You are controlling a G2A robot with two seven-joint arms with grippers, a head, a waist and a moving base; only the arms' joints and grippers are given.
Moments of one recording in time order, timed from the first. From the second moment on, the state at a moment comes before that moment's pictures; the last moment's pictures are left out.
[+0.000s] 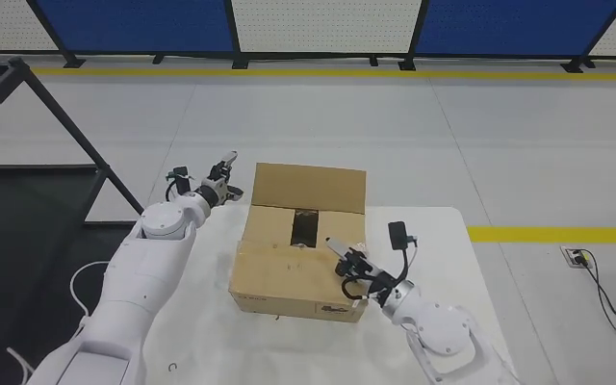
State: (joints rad) left arm 0.13 -1.36 -1.02 -0.31 -0.43 -0.11 -0.46; right arm -0.99 -1.32 1.19 -1.66 -0.03 0.16 0.44
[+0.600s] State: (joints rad) left arm 0.13 -1.43 -1.01 -0.27 -0.43 -0.14 -0.39; right arm -1.07 -1.31 1.24 -1.74 -0.06 0.17 0.44
